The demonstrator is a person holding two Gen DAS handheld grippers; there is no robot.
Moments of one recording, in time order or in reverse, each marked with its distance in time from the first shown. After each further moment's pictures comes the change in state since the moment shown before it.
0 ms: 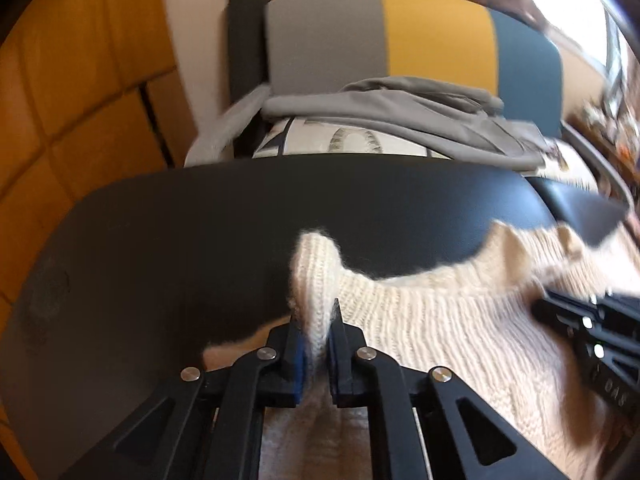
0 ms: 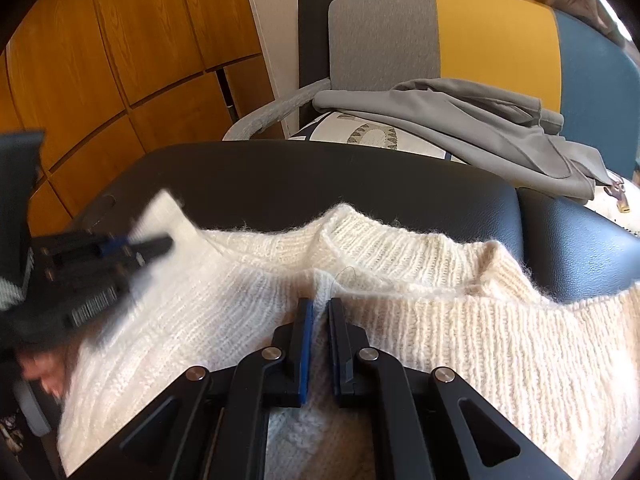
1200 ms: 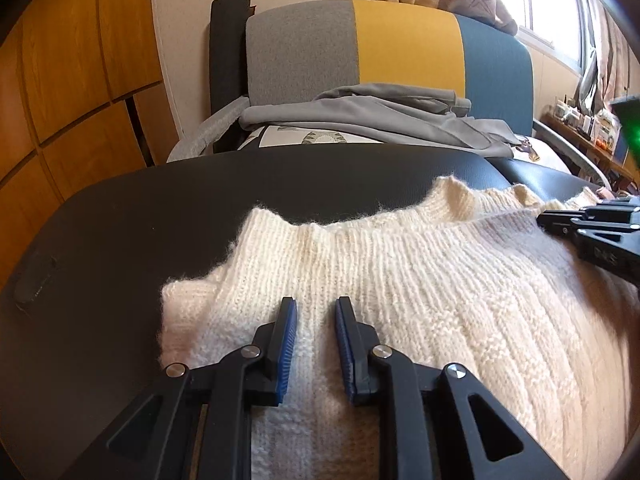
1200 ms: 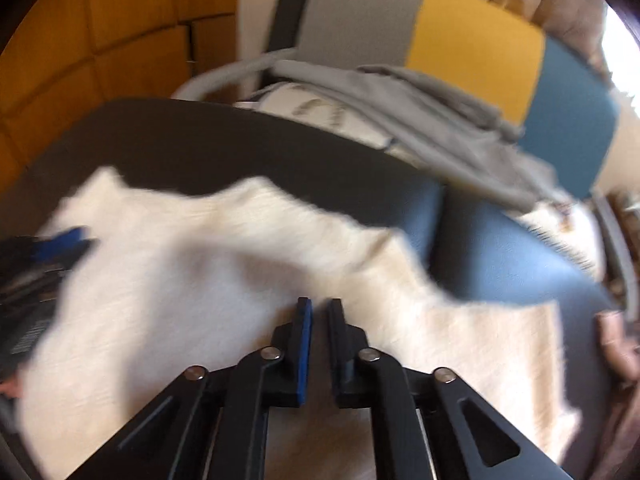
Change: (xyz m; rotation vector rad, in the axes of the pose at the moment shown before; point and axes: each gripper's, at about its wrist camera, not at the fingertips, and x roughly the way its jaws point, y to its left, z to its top) left arm -0.024 -0.026 -0.048 0.049 -0.104 -0.054; right arm -0.015 -0.045 0.007 -0.095 0.119 -0.302
